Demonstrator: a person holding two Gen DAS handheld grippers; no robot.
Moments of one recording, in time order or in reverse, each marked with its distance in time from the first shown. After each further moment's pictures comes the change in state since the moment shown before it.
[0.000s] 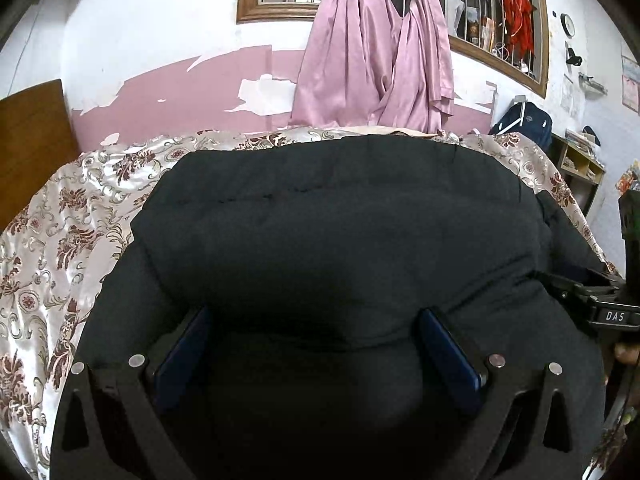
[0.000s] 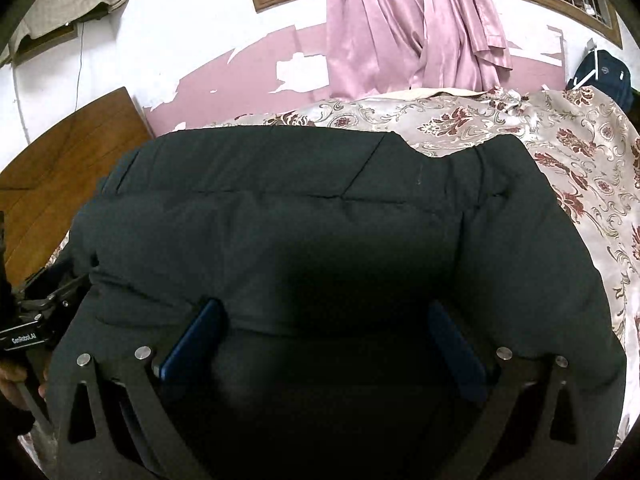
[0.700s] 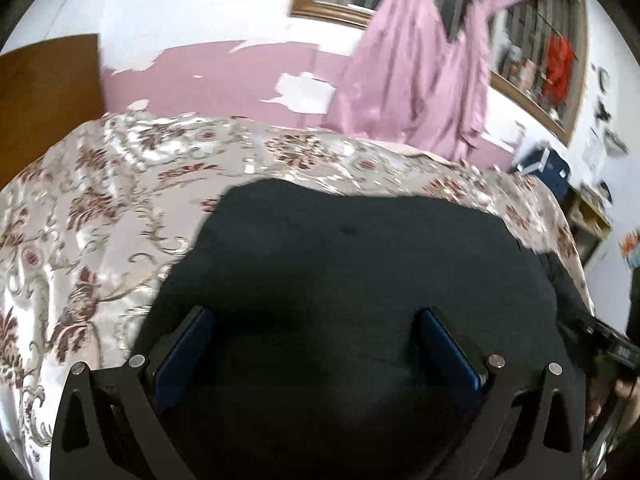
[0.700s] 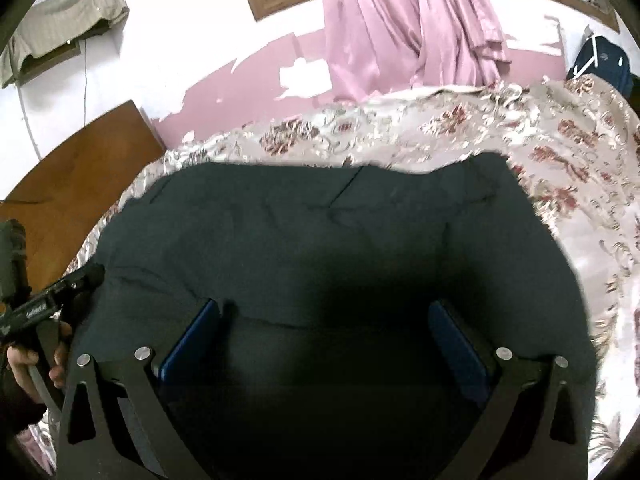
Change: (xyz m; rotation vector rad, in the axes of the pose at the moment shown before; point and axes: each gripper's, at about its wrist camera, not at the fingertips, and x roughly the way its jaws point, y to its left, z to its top) left arm -0.013 0.058 0.014 -0.206 0.004 0.006; right arm -0.026 -0.021 0.004 0.041 -0.017 0.053
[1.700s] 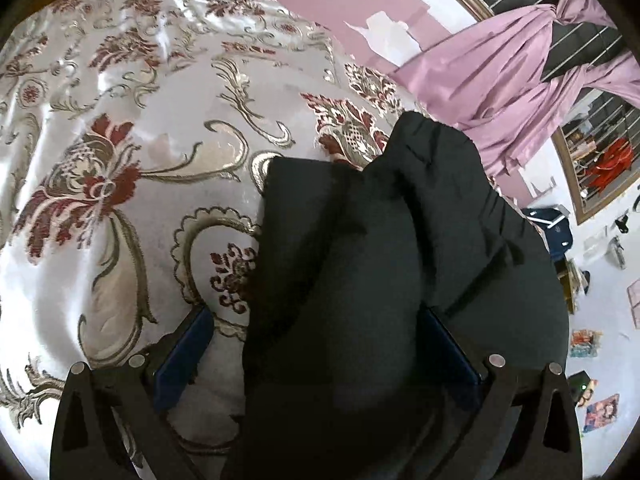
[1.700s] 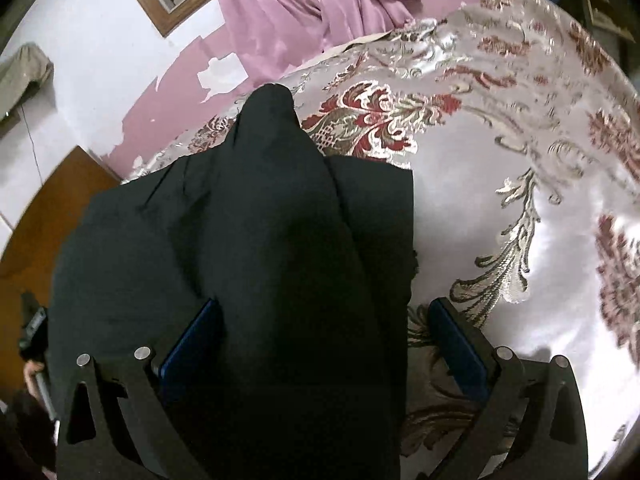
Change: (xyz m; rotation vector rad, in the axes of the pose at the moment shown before) left arm 0.055 0.120 -0.034 -0.393 0.287 -0.148; right arm 0.007 -0.126 -0.032 0.273 0.103 -0.042
